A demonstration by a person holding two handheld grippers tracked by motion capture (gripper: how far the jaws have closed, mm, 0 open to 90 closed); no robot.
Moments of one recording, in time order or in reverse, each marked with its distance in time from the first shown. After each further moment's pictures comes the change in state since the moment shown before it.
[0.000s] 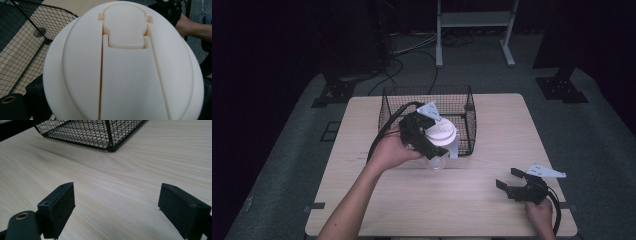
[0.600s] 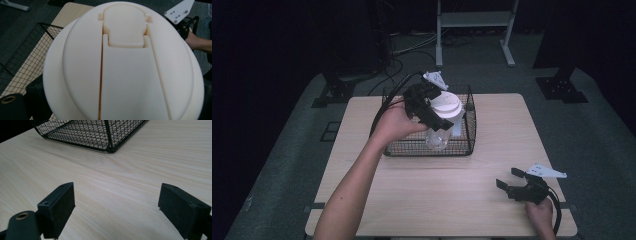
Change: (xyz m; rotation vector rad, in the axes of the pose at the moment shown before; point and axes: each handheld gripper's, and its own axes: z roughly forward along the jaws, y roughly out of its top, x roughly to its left) left arm 0.031 0.049 -0.016 0.012 0.028 0.001; right arm -0.001 0.000 -0.001 -0.011 -0.005 -0.007
